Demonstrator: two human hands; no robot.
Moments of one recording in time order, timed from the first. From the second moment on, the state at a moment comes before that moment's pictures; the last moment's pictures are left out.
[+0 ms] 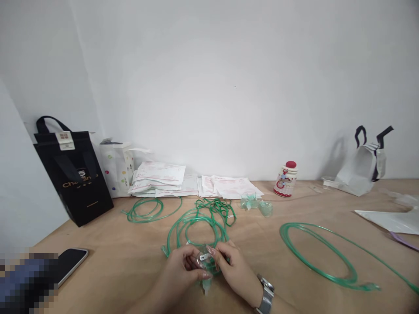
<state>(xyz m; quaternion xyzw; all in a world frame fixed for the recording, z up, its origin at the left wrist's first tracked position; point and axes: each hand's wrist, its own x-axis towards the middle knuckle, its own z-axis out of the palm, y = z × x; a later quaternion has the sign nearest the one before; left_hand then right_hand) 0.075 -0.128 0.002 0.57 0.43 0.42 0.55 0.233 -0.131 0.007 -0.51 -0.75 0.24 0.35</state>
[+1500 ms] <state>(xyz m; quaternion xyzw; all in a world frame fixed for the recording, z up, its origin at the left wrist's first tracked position) 0.069 -0.127 0.017 0.53 0.38 0.45 0.61 0.224 -0.137 0.021 -0.25 -0.38 0.73 0.50</state>
